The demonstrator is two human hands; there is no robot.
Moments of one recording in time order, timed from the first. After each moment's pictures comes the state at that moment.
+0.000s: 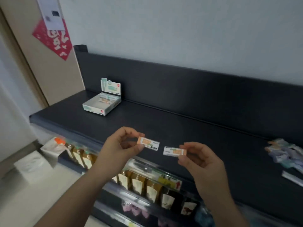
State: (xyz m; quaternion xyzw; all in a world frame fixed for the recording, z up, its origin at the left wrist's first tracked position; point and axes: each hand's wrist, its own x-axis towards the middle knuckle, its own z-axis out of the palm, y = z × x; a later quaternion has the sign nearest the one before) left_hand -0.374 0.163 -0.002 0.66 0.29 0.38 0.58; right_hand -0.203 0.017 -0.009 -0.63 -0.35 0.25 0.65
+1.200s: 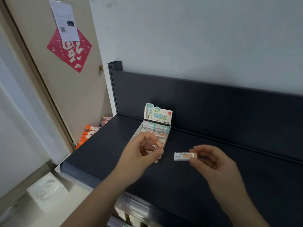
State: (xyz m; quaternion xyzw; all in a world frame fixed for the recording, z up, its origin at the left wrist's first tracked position) left_hand -0.447 0.433 -0.005 0.70 0.24 0.37 0.56; right_hand -0.290 0.288 0.000 -0.63 -0.34 0.26 0.65
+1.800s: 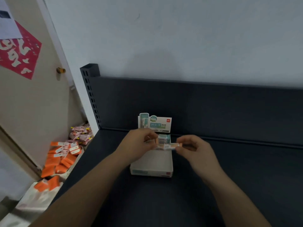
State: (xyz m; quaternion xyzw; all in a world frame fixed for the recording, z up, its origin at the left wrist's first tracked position) left_hand -0.395 0.592 -0.018 0.91 0.21 0.16 0.33; right_hand -0.290 0.412 -0.018 -0.73 -0.28 0.18 0.60
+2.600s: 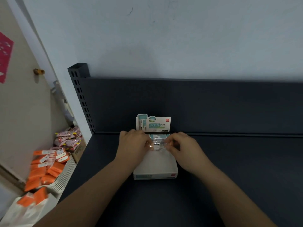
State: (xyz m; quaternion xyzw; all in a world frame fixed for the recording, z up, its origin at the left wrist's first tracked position) left_hand -0.390 0.612 -0.042 0.96 0.18 0.19 0.05; right_hand -0.291 0.450 -0.026 -0.84 -0.43 0.05 0.34
